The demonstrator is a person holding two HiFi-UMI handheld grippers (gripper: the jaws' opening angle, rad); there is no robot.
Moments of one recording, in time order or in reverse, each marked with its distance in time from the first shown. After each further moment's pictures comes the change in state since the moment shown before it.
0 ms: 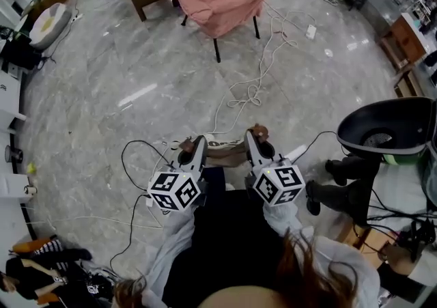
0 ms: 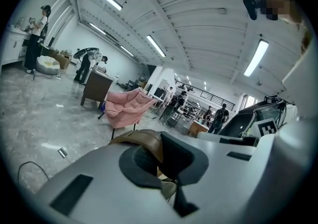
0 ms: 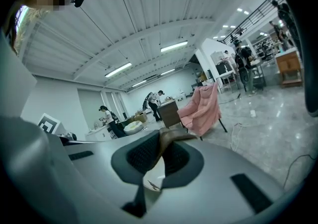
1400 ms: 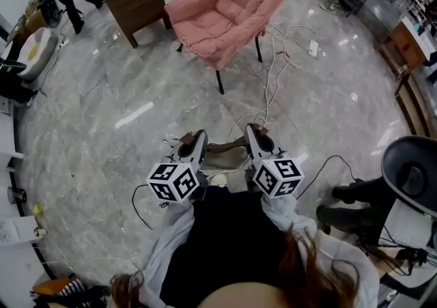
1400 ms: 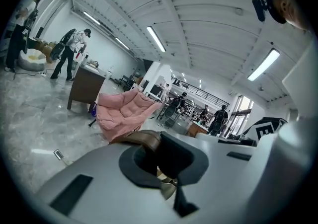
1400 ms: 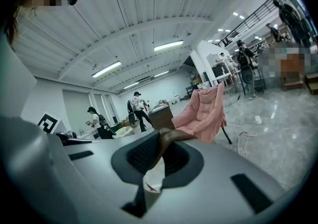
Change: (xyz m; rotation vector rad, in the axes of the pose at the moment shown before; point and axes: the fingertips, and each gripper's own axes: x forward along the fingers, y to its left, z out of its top) left arm 0.216 0.147 0.148 -0.009 0.066 -0.089; right arm 0.265 -0.057 0.103 0.014 -0.035 -0.084
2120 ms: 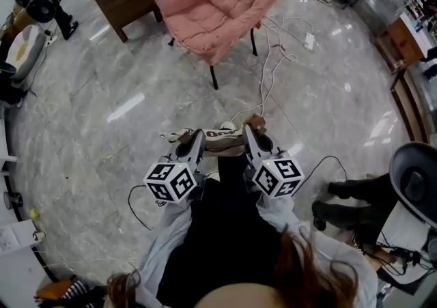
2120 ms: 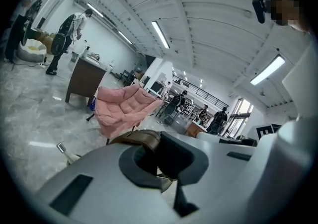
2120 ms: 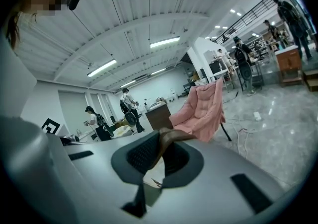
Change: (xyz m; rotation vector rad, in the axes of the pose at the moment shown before) left arm 0.037 0.027 0.004 -0.058 0.045 -0.014; right arm 0.035 -0.016 0.004 0.039 0.029 -0.023
